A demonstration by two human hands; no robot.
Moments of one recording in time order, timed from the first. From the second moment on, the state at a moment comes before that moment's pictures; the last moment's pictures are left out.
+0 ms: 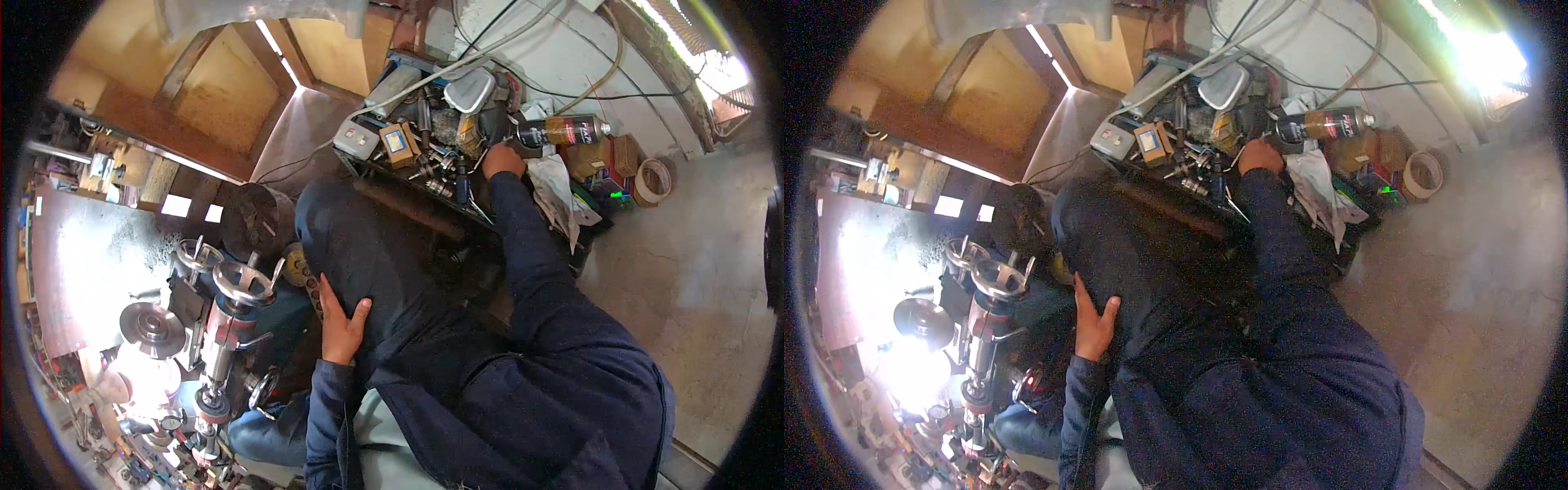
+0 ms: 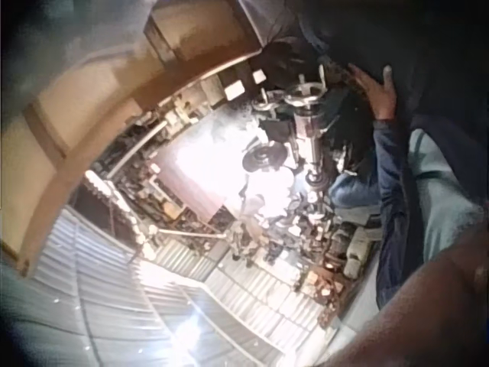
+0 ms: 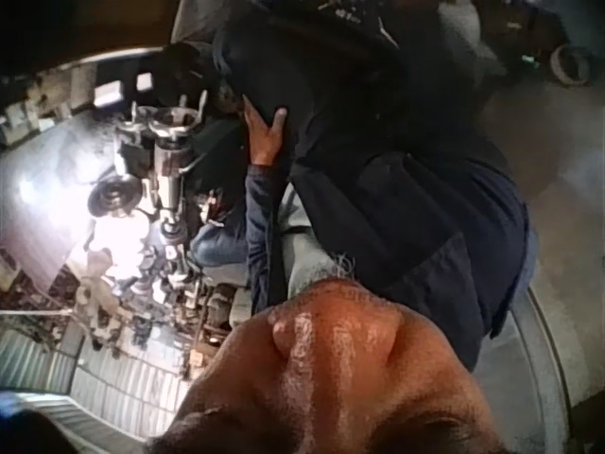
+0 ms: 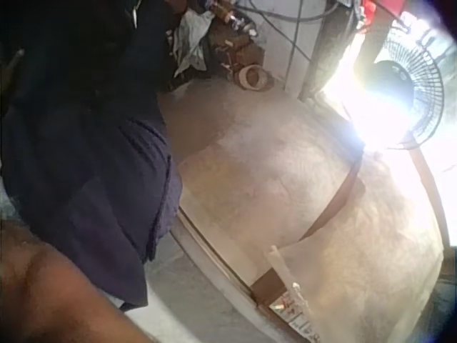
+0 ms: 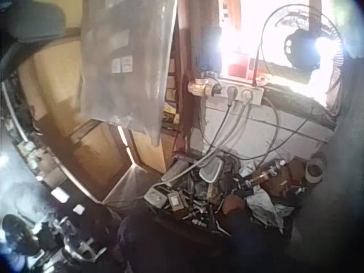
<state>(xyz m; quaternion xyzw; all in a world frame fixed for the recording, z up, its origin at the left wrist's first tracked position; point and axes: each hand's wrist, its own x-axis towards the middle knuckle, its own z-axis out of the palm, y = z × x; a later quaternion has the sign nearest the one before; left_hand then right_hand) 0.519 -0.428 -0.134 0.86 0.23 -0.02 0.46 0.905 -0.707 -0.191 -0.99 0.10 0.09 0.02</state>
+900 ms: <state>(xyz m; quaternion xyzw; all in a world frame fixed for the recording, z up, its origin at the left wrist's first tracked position) 0.449 -0.327 0.016 0.77 0.06 0.26 0.57 0.671 -0.496 0.009 -0.74 -0.49 0.16 0.44</state>
